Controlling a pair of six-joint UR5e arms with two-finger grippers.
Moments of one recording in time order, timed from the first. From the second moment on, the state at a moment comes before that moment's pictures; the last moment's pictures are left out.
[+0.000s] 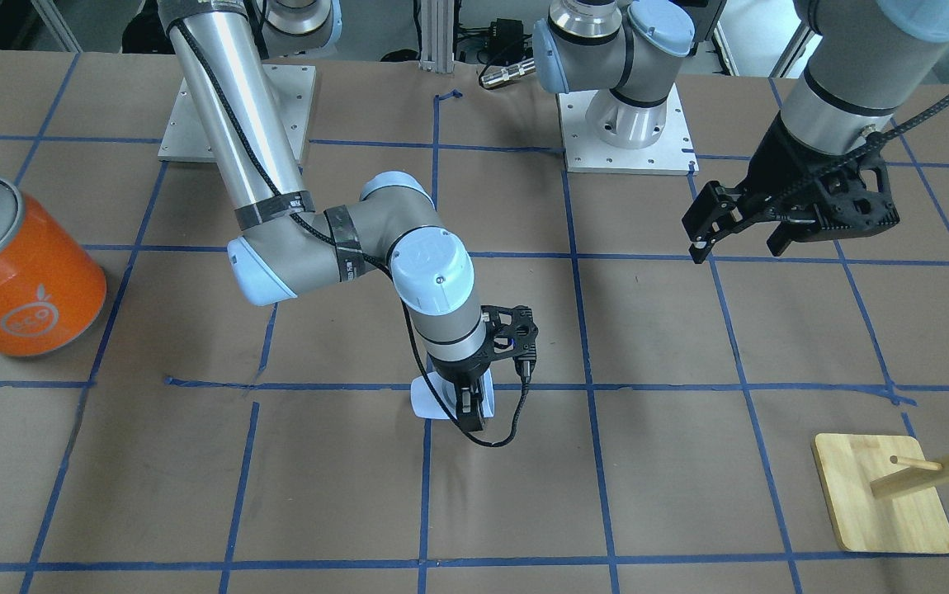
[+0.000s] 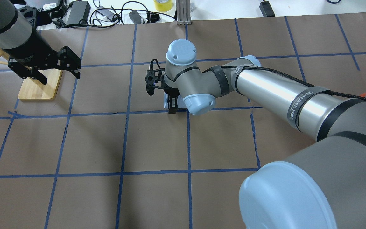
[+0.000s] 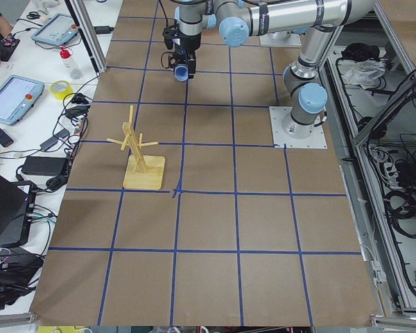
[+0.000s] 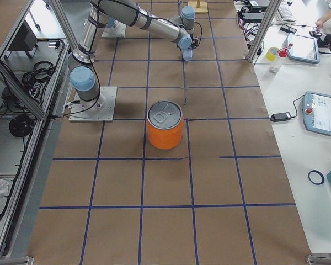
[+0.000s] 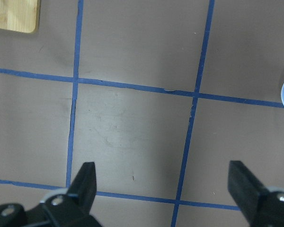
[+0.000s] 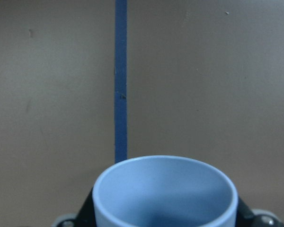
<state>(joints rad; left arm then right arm) -1.39 -1.56 -1.67 -1.43 1.56 0.03 1.97 -0.95 1.58 -2.36 -1.41 -1.17</state>
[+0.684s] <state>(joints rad) -1.40 -1.55 -1.67 -1.44 1.56 0.03 1.95 -1.03 1.57 -2.29 -1.44 -1.14</state>
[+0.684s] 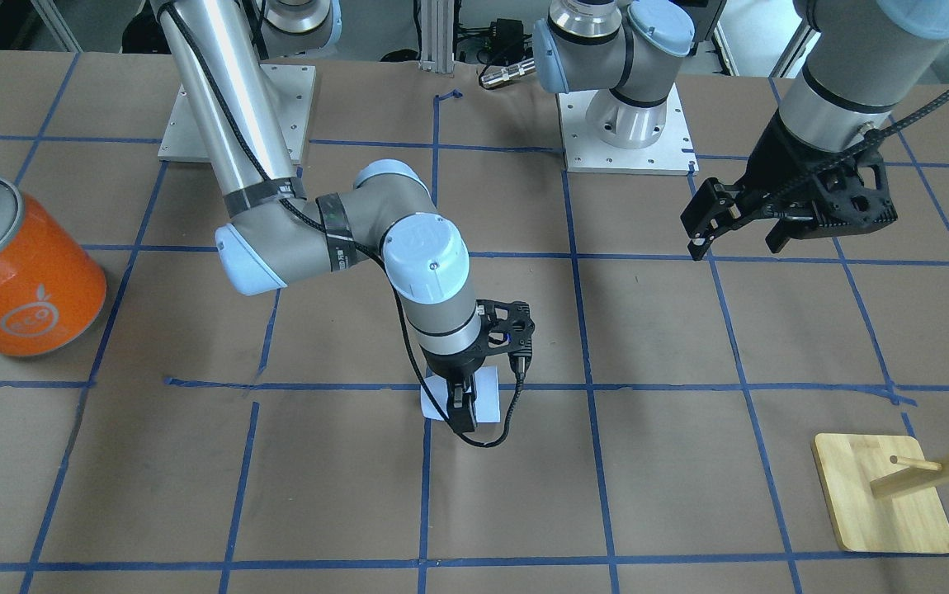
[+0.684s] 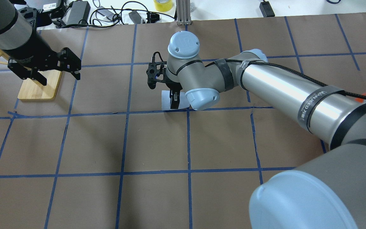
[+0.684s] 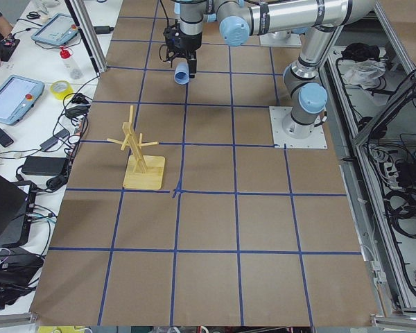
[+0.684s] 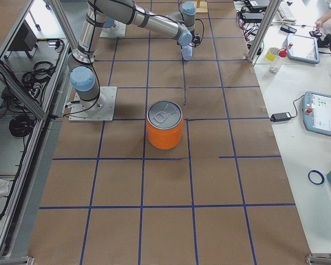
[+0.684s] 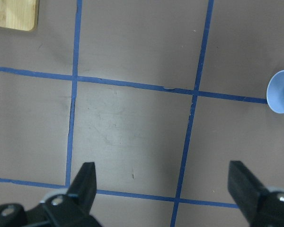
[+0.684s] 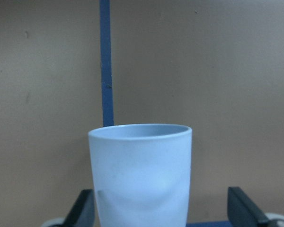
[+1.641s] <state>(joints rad) -1.42 -1.73 -1.73 -1.21 1.23 -0.02 1.66 -1.50 1.57 -1.75 -1.45 -0.70</state>
